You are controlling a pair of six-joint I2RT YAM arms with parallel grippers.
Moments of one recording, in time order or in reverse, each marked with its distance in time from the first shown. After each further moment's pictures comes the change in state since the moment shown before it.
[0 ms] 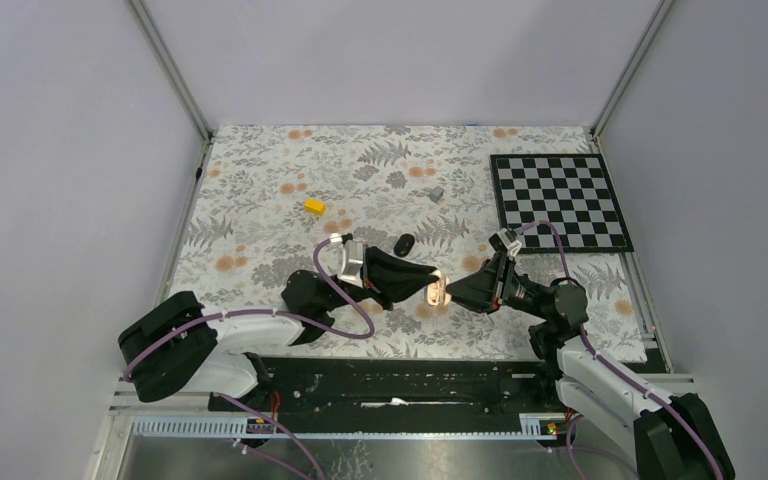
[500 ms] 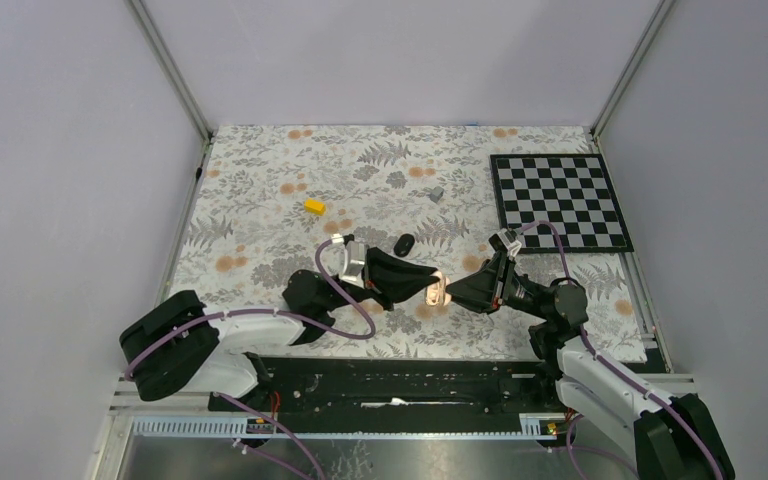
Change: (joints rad) left arm 0.000 0.006 0.000 -0.002 0.006 0.008; right arm 0.000 -0.004 0.000 -0.007 0.000 0.000
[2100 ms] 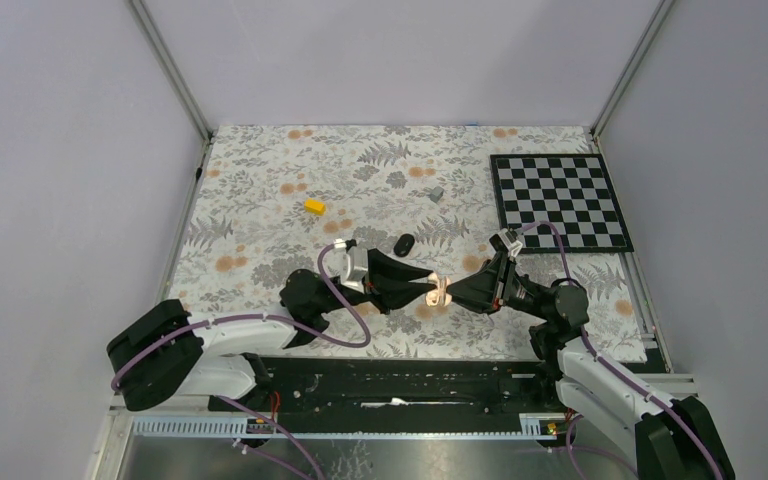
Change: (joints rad) left arm 0.000 -0.079 -0.018 -0.143 0.012 0.086; right arm 0.000 -0.014 0.000 -0.007 0.001 -0.001
